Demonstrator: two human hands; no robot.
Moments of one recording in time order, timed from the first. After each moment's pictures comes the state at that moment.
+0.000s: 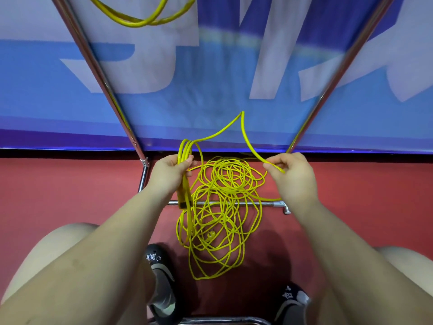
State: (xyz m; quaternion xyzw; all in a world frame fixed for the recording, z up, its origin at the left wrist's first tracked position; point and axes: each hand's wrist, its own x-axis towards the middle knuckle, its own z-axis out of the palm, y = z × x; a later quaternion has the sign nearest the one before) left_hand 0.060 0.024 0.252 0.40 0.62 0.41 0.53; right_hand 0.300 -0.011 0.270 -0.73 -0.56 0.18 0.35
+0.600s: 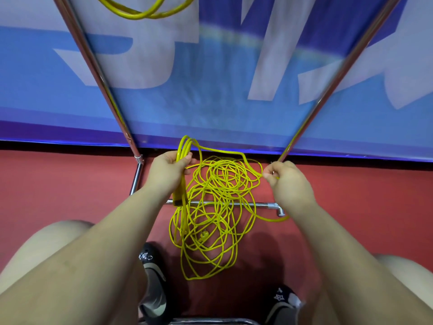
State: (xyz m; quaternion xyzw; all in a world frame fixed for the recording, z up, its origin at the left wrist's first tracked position) left_hand 0.068 0.027 0.250 0.43 0.62 0.42 0.50; right_hand 0.309 -0.009 0.268 -0.75 -0.61 0.19 0.15
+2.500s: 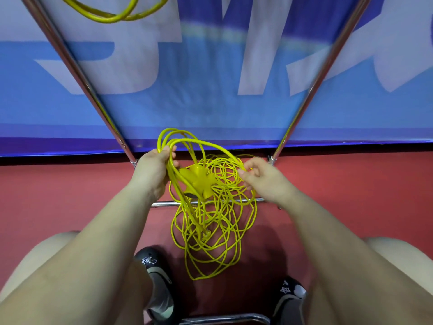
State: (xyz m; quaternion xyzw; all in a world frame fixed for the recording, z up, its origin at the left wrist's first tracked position) left_hand 0.068 0.038 0.266 0.28 0.56 0.49 0.61; right_hand 0.290 0.001 0.252 -0.65 -0.54 0.46 0.27
